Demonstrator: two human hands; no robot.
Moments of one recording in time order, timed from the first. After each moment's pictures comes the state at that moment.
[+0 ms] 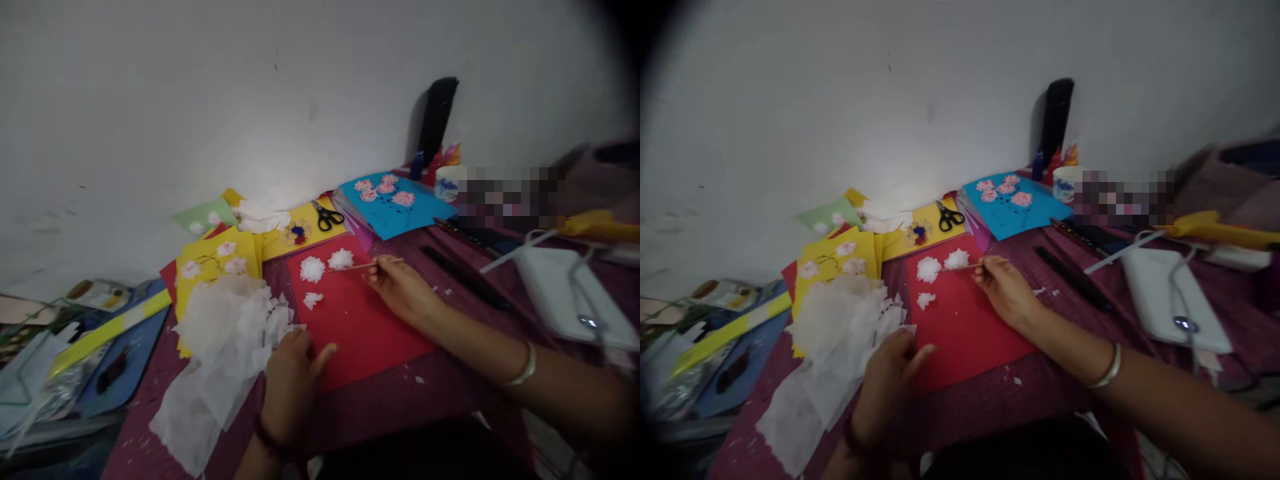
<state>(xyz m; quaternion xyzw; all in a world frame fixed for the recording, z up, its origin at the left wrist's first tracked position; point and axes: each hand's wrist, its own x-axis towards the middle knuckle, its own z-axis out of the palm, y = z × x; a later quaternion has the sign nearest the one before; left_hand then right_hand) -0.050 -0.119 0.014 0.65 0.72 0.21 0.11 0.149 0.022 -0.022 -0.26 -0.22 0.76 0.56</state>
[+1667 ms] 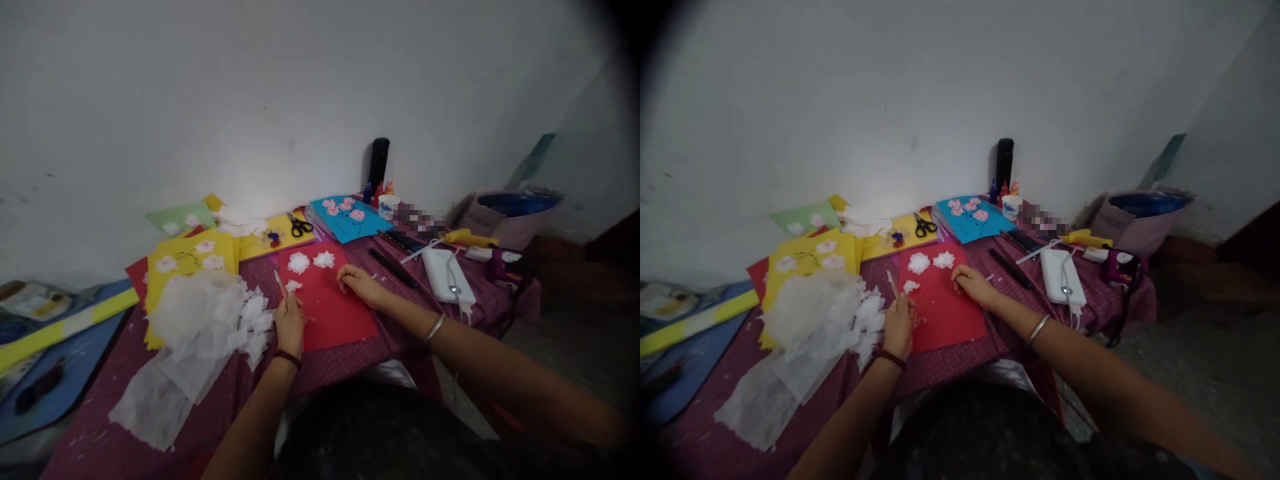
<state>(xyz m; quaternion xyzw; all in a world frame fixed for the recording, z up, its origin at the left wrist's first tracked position) 0.009 -0.081 -0.037 0.37 0.60 0.61 0.36 0.180 0.006 -0.040 -0.39 -0.65 0.53 0.37</state>
